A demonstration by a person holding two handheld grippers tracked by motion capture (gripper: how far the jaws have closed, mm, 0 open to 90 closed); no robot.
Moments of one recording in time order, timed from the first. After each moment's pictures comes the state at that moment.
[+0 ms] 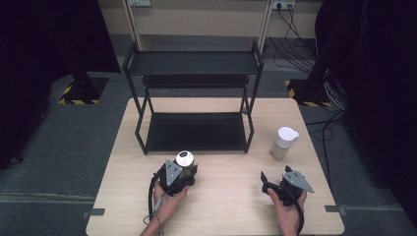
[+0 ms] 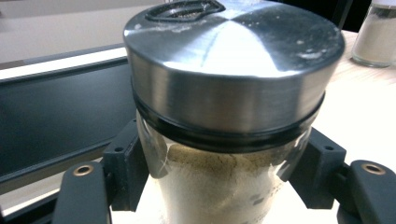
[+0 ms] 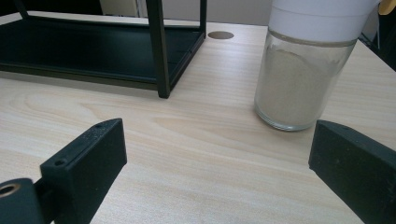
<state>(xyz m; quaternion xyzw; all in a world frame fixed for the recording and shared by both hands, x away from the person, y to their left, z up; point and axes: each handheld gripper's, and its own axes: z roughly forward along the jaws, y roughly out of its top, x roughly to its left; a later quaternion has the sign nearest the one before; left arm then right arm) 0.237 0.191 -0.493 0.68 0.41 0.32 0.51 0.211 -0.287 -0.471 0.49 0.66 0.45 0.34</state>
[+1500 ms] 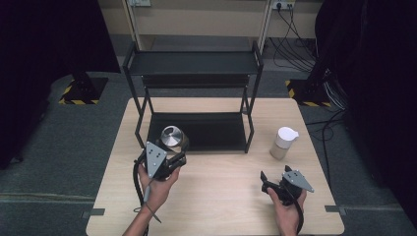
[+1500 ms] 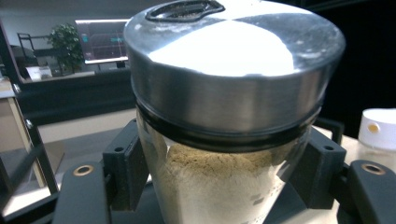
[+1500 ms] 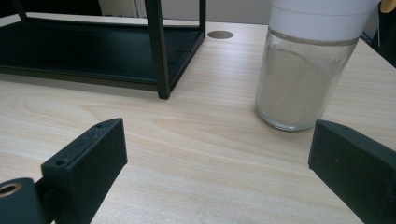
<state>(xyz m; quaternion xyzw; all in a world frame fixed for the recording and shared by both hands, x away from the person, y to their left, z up) 0.223 0.202 -0.418 0.59 0.37 0.41 0.59 0.212 -0.286 -0.471 0.50 0.66 0.45 0.34</state>
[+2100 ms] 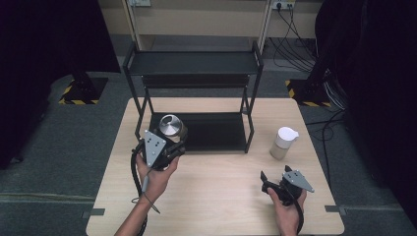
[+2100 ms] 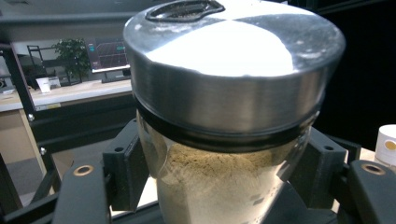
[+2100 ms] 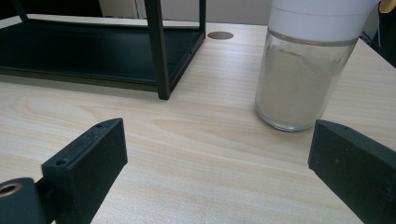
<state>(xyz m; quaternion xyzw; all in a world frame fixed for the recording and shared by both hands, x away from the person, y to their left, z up) 0.235 0.201 -0.392 0.59 0.36 0.43 0.58 0.213 -0.286 -0.471 0.50 0.66 0.45 0.34</state>
